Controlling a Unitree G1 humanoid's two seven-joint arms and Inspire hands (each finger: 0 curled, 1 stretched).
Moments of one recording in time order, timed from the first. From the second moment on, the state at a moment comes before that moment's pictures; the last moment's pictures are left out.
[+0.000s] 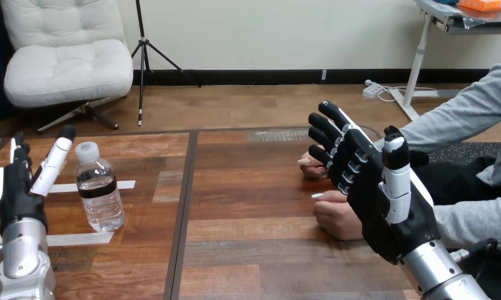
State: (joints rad) left arm -0.55 0.41 0.30 1.25 -0.05 -0.47 0.07; right arm 0.09 -0.19 -0.01 -0.15 0.35 -0.06 0.42
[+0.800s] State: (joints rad) left arm -0.55 0.41 0.33 1.25 -0.11 -0.49 0.00; right arm 0.09 -0.19 -0.01 -0.15 0.34 -0.05 0.42
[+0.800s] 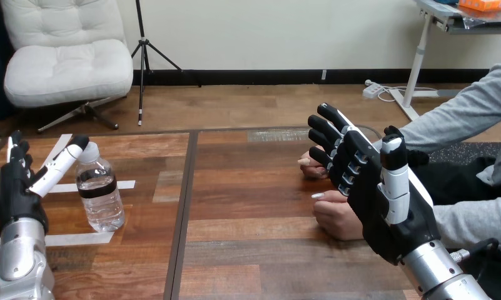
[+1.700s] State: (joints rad) left arm -0.55 0.40 0.33 1.25 -0.11 -0.54 0.00; right arm 0.09 -0.19 -0.01 -0.15 0.34 -0.05 0.41
